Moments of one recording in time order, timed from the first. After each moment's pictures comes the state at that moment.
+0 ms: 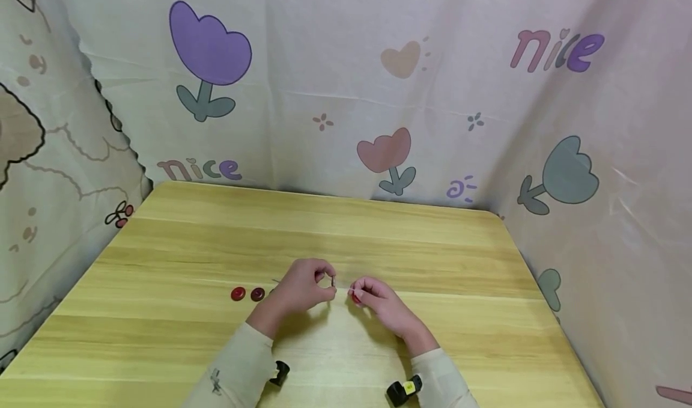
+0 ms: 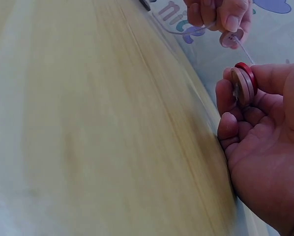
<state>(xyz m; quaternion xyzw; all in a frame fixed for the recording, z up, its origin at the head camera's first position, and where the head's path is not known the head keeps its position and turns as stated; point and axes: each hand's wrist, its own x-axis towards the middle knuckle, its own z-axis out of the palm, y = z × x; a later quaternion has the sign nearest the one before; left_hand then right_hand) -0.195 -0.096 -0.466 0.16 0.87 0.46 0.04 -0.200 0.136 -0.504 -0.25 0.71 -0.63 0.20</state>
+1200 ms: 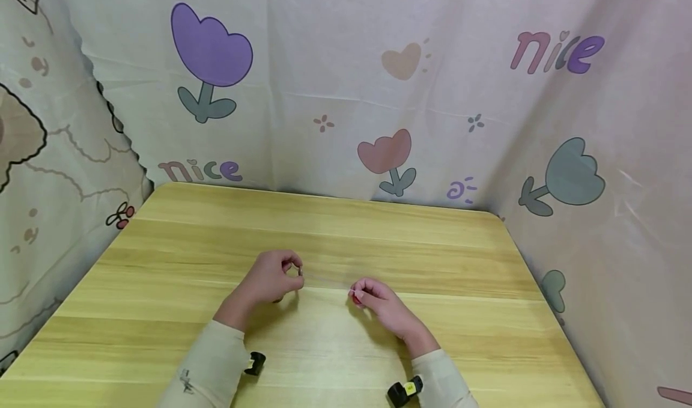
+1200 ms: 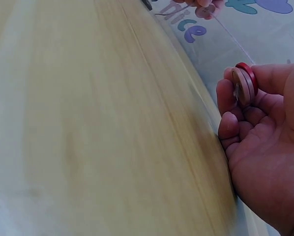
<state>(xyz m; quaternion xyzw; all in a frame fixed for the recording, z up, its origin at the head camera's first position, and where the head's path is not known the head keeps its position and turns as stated) -0.199 -0.153 -0.458 0.08 0.89 0.46 0.03 -0.199 0.137 -0.503 -0.24 0.73 -0.61 0.20</state>
